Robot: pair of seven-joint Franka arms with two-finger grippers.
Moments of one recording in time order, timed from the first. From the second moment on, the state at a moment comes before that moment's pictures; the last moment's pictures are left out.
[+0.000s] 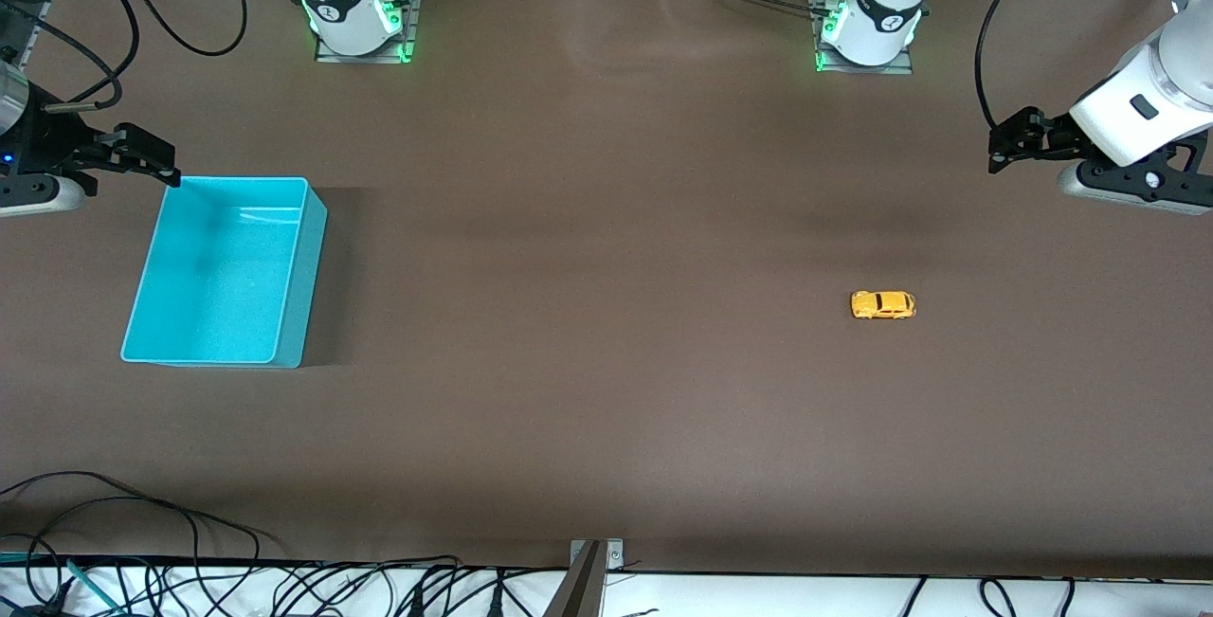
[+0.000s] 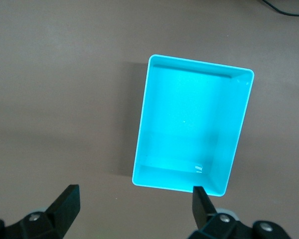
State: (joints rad) left arm 0.02 0.02 -0.09 -1.60 0.03 1.53 0.10; right arm 0.01 0.06 -0.01 -1.60 -0.02 1.60 -0.13
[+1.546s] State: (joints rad) left arm 0.03 0.21 -0.09 -1.65 0.02 1.63 0.58; right arm 0.01 0.06 0.00 -1.60 -0.02 1.60 -0.13
